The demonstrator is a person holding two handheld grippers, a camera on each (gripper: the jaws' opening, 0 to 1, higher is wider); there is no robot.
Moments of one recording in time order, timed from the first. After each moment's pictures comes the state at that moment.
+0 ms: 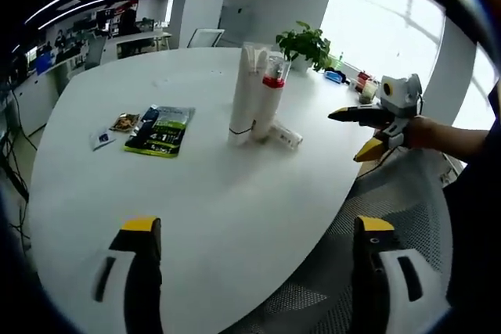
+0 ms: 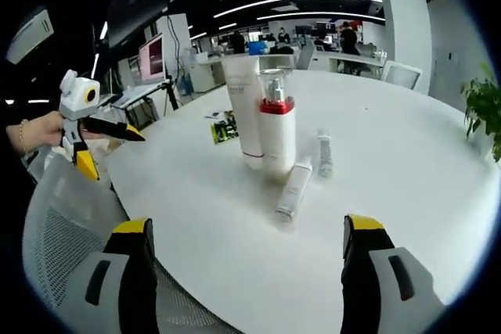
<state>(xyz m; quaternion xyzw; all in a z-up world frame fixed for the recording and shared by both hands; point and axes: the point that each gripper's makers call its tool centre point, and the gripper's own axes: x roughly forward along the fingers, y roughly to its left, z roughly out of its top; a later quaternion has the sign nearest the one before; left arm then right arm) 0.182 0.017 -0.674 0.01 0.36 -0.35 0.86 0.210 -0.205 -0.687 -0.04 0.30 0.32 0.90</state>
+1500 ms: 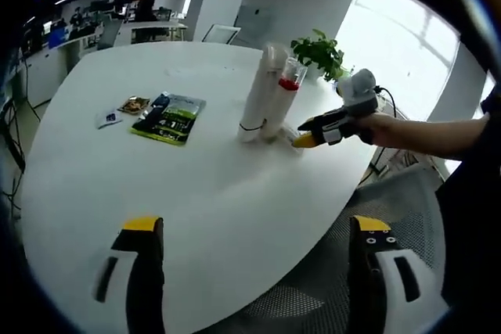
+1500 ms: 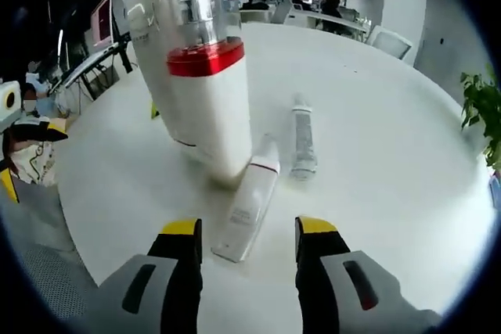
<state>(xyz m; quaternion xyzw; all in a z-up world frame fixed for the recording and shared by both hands) 0.177 0.027 -0.683 -0.04 0.38 -0.33 0.86 0.298 -0.206 -0.752 -0.10 0.41 0.24 0.88</state>
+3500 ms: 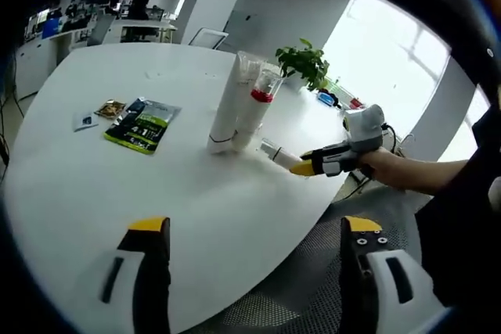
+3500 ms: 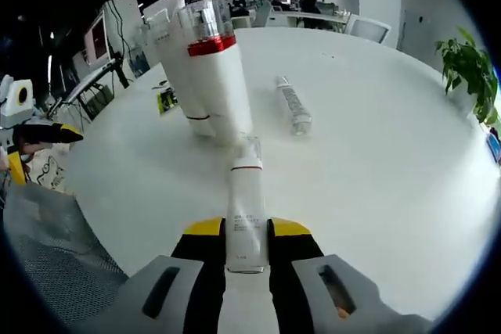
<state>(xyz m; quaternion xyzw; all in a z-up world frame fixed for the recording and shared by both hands) 0.171 -0.016 -0.664 -0.09 0.37 -0.38 0.85 0.229 -0.217 -0.736 -0.03 0.40 0.23 0.89</state>
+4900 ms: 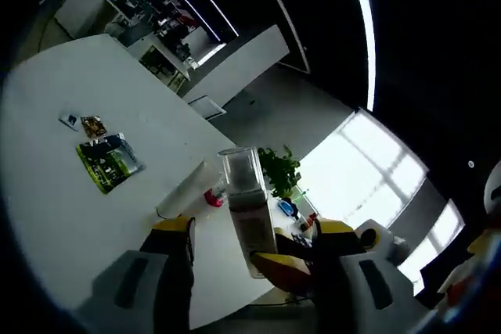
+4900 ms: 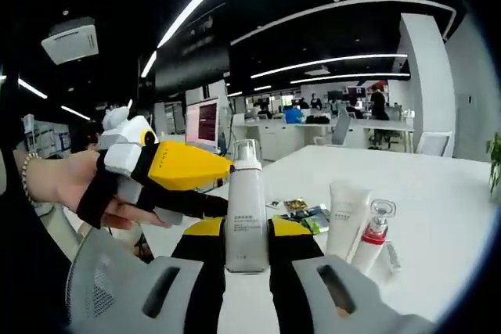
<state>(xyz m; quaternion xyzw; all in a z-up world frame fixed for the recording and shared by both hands) 0.204 -0.046 -0.545 -0.38 0.20 -0.34 0.84 0.198 -0.056 -0.549 -0.03 0.09 0.41 0.91</state>
